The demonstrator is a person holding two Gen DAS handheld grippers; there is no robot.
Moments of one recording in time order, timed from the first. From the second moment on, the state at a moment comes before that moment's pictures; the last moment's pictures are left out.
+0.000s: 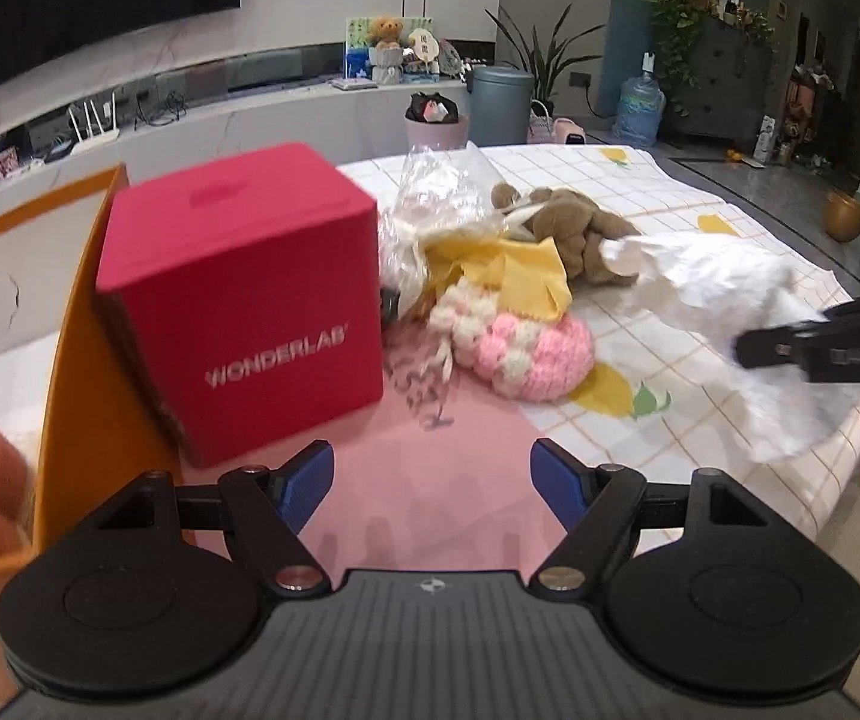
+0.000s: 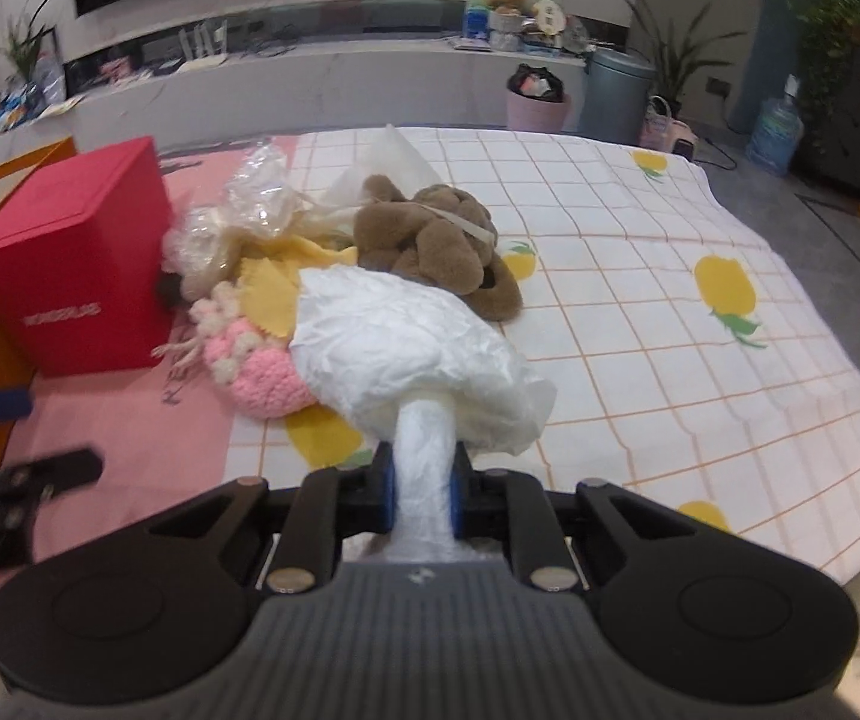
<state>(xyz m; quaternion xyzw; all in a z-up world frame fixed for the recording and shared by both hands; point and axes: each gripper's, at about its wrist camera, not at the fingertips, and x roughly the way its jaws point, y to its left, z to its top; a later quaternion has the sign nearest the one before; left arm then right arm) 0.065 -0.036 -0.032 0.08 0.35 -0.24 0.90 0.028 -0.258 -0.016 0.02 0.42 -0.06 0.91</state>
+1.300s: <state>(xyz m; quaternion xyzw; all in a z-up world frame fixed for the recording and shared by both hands) 0.111 -0.096 -0.067 -0.09 0.39 -0.16 0.90 0.018 -0.322 -0.024 0.14 0.44 -0.04 0.89</state>
